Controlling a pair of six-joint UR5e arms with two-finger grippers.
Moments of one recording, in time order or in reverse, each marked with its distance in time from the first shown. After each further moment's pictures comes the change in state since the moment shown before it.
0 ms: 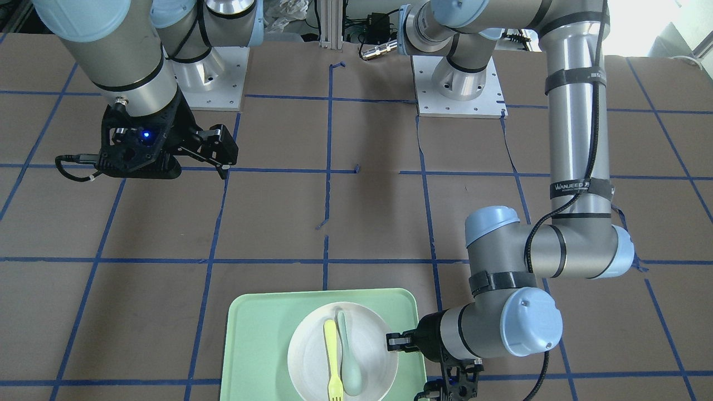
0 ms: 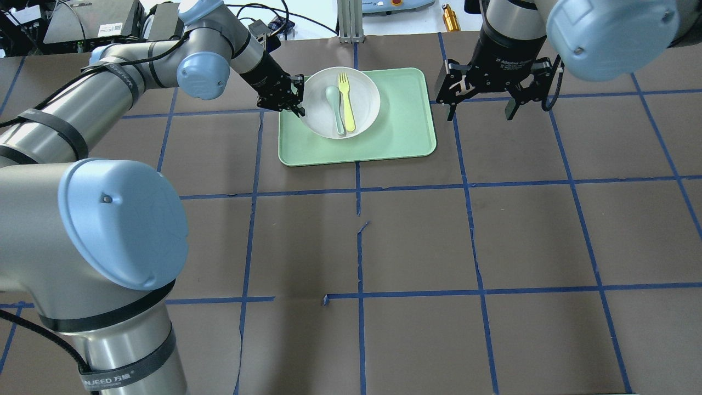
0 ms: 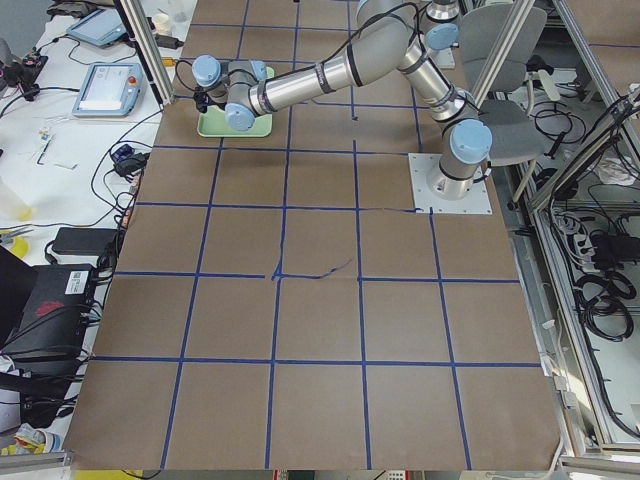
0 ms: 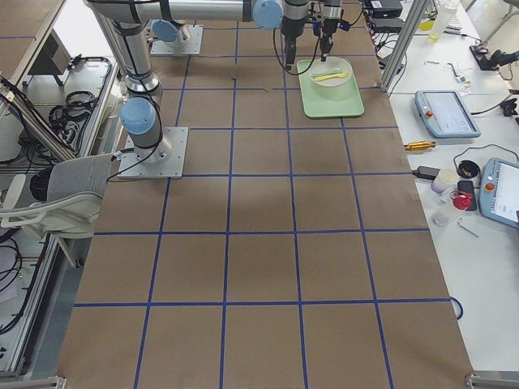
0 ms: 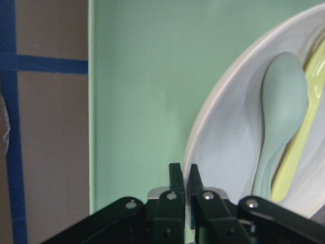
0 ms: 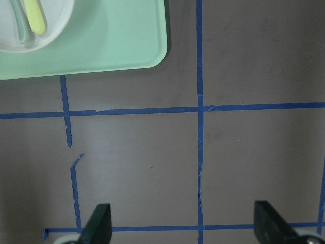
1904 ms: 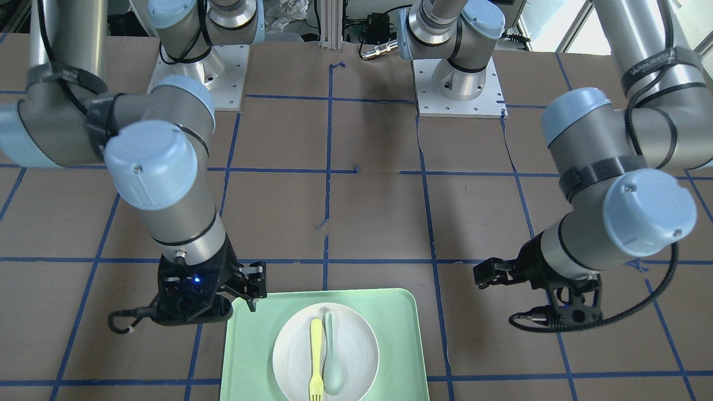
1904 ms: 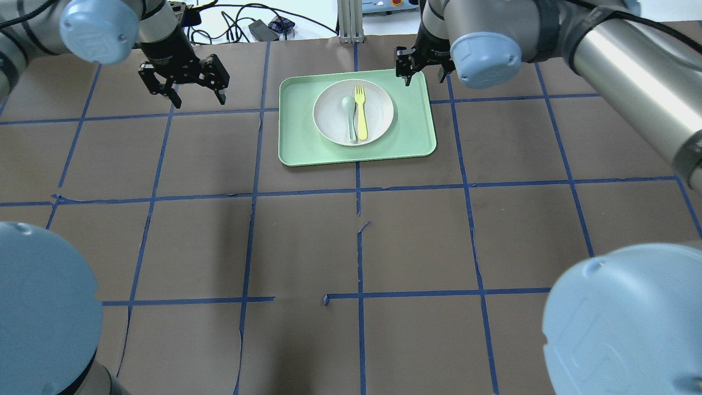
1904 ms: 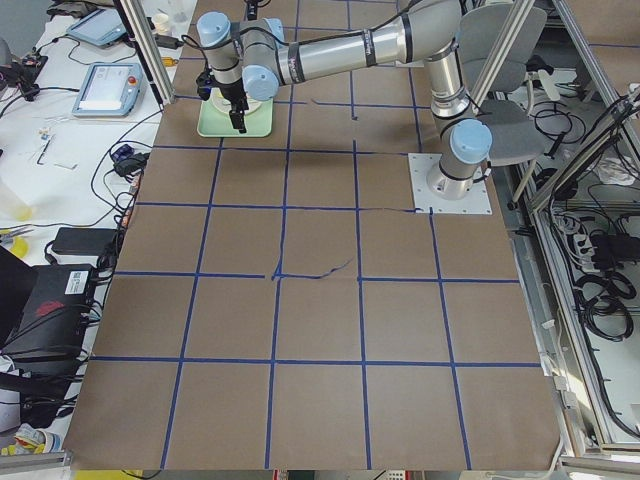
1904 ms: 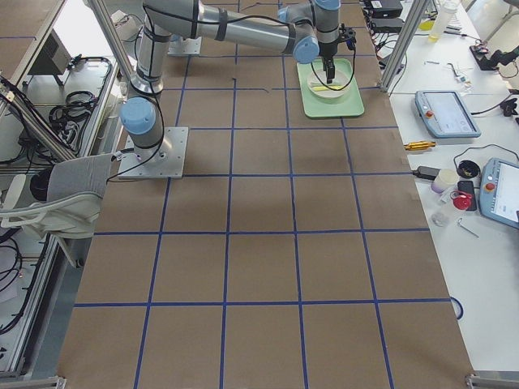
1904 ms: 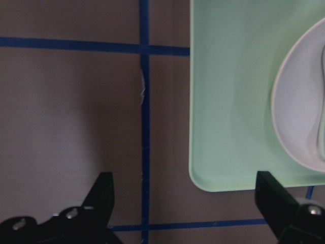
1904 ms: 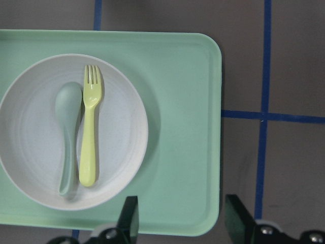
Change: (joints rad) left arm 0.133 0.351 -0.126 -0.252 0.406 0.213; right arm 0.079 0.397 -0.144 -0.489 0.003 -0.045
